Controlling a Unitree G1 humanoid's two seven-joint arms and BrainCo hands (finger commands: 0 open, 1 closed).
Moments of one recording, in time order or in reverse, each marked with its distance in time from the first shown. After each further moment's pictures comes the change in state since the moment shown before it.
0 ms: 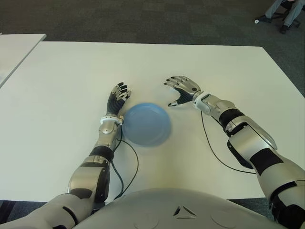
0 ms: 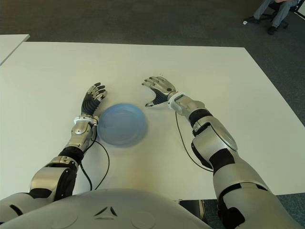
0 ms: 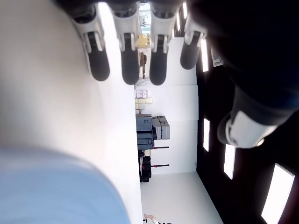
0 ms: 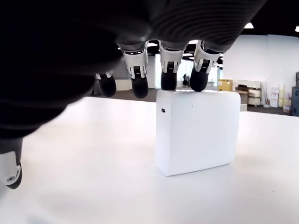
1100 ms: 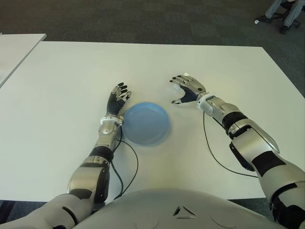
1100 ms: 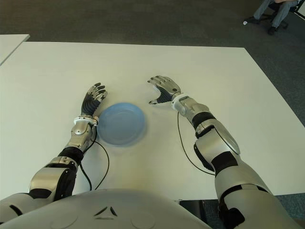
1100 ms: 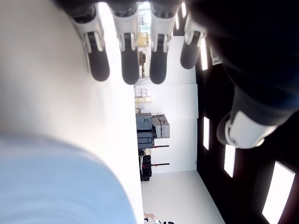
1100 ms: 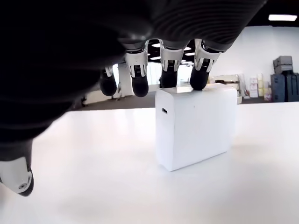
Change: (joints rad) left arm 0.003 0.010 -0.002 -0.001 0.012 -0.006 0.001; right arm 0.072 -0.052 -0.082 -0.040 0.146 -0.033 0.062
